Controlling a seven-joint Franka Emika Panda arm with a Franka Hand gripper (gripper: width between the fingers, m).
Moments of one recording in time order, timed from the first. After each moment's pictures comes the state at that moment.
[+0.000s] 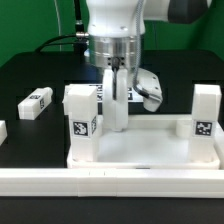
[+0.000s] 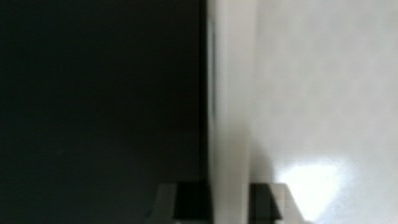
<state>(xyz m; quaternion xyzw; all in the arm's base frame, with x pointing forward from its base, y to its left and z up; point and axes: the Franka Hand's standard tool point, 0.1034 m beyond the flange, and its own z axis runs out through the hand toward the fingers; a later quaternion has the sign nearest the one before) 0.518 -0.024 0.015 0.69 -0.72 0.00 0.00</state>
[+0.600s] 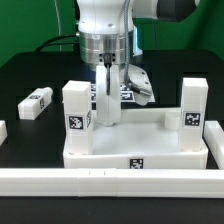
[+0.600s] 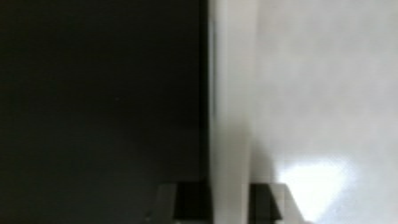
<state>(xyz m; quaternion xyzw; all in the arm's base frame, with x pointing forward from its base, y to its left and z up) 0.503 -0.035 0.014 0.72 -0.70 0.00 0.01</state>
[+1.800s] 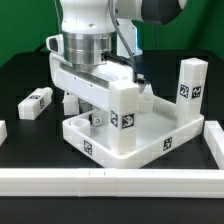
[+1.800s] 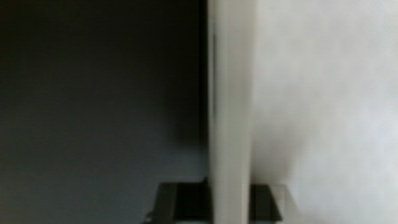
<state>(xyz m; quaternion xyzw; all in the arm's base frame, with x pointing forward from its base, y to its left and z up) 0.505 -0.065 0.014 0.93 -0.37 0.00 0.02</state>
